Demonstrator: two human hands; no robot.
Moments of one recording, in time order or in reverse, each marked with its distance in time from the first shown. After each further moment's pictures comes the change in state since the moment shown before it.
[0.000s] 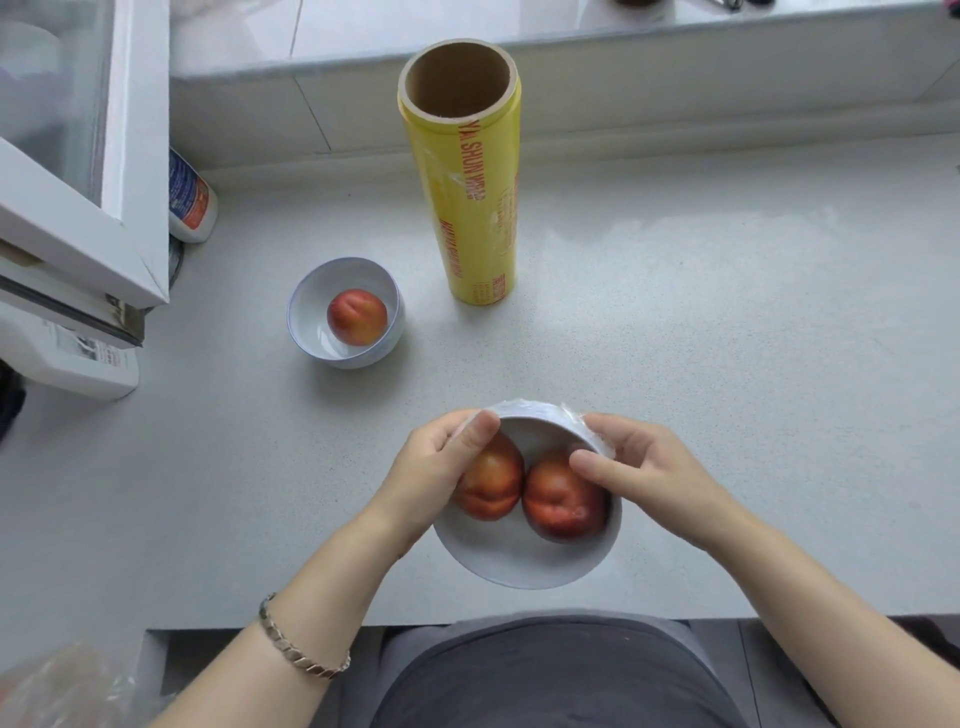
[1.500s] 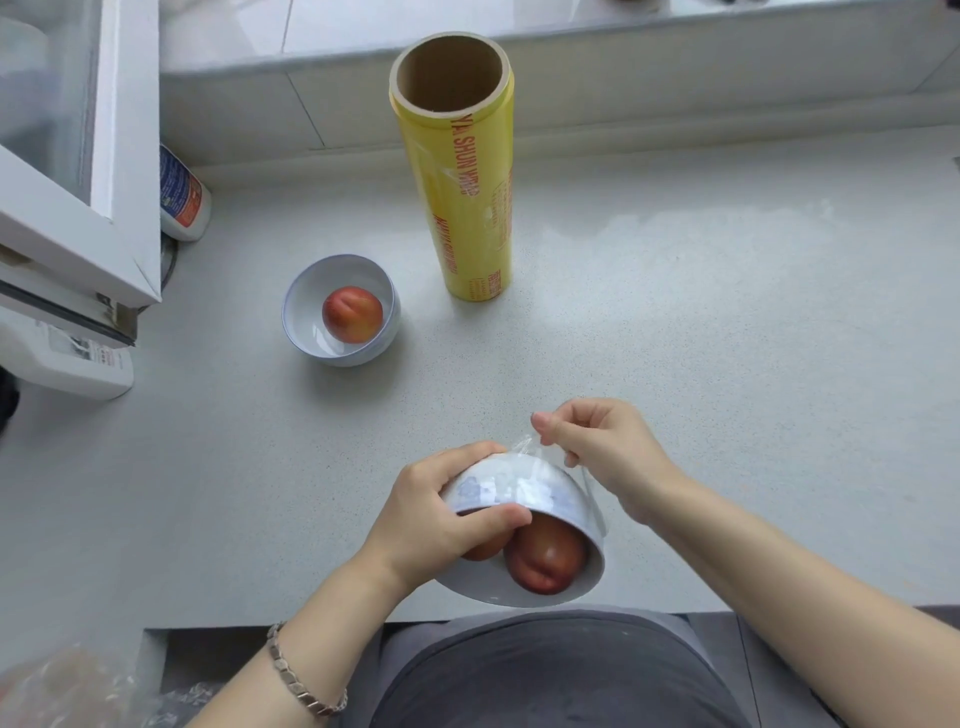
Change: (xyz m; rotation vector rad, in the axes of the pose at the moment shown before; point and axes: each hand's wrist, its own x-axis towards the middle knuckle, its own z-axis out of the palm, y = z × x) left_hand -0.023 -0.017 0.002 0.310 -0.006 0.182; right_hand 0.028 -0.007 0.024 -0.126 0.264 0.168
